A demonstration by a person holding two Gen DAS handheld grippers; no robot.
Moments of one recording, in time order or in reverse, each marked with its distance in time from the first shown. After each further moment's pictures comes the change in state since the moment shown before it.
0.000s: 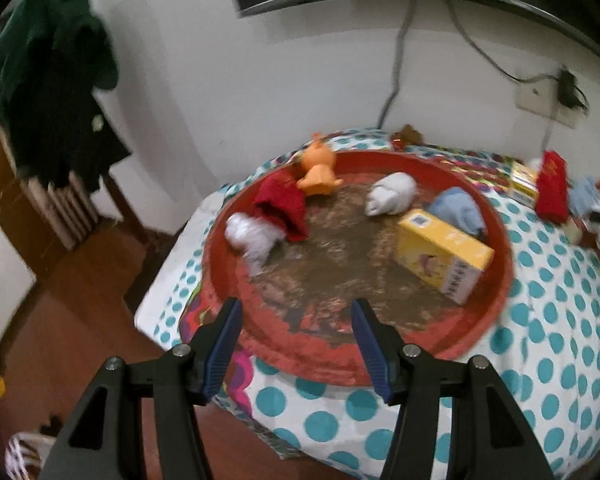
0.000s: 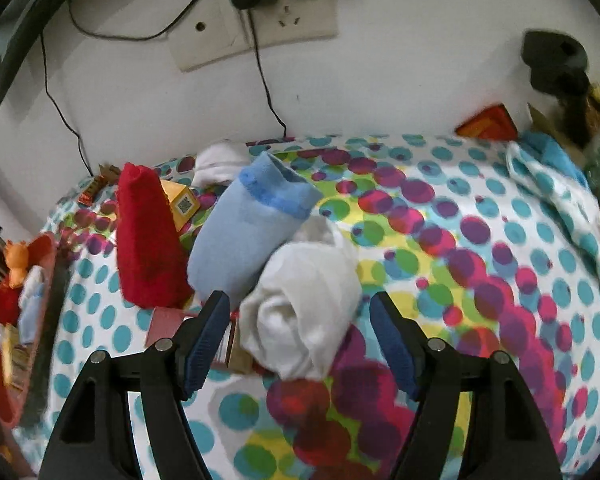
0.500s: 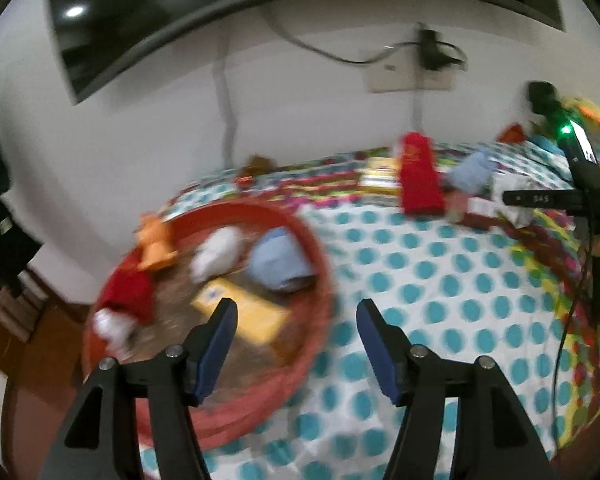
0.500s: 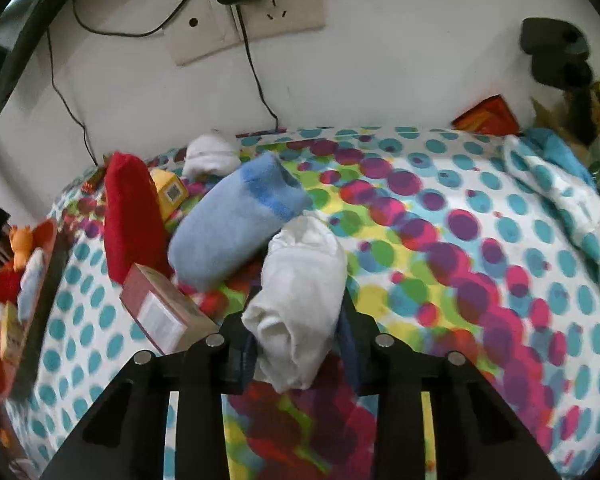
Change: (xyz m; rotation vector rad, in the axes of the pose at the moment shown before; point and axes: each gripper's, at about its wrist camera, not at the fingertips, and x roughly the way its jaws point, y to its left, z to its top) left arm -0.013 -0.149 0.041 0.291 -0.047 -0.267; right arm -0.007 -0.031 -0.012 -0.034 0.015 0.048
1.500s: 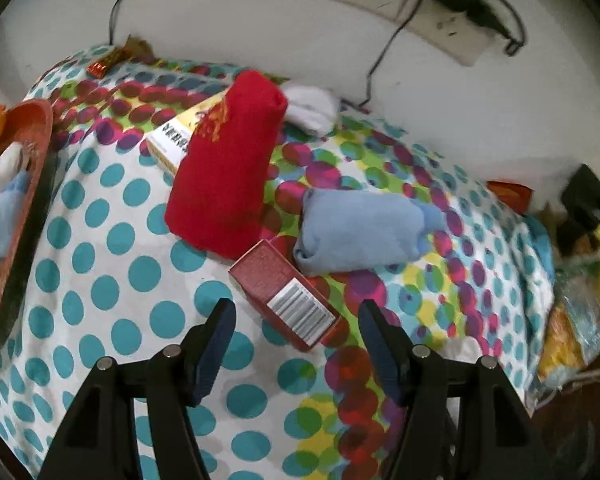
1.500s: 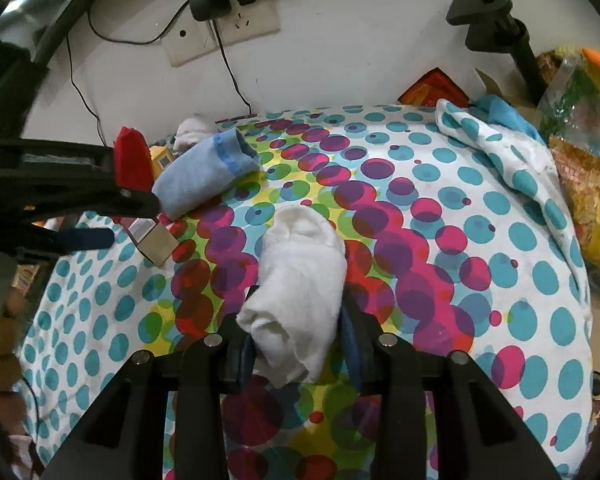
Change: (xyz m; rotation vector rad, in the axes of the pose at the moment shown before) left arm 0.151 -0.156 0.116 -0.516 0.413 -0.180; right arm -0.040 -0.062 -0.044 0.010 -0.006 0.056
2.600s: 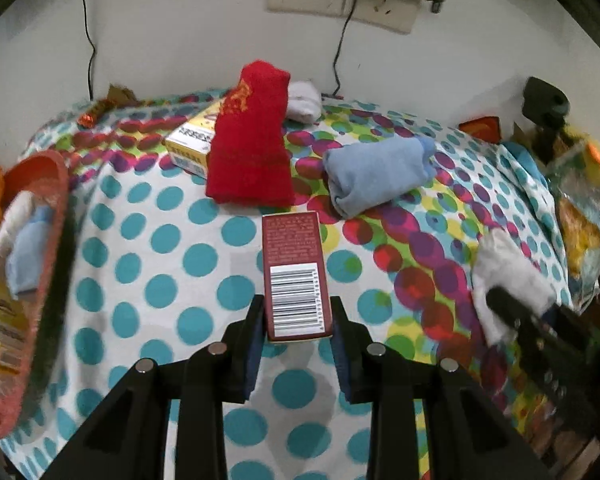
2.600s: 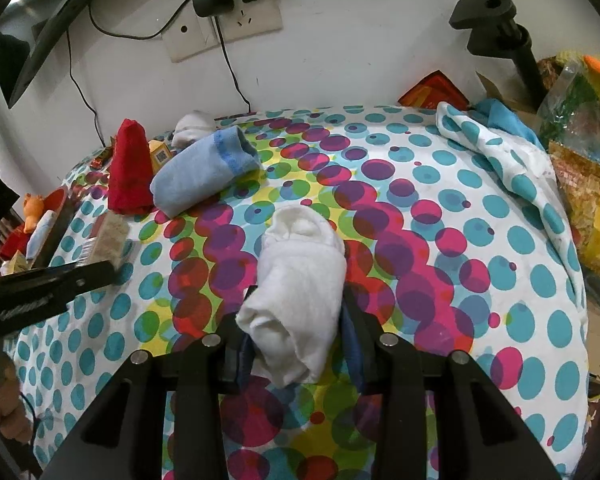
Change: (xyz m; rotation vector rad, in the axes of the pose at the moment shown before) left arm -0.028 0.043 -0.054 0.335 -0.123 -0.028; right arm 0.000 0.001 0.001 -0.019 0.001 -0.028
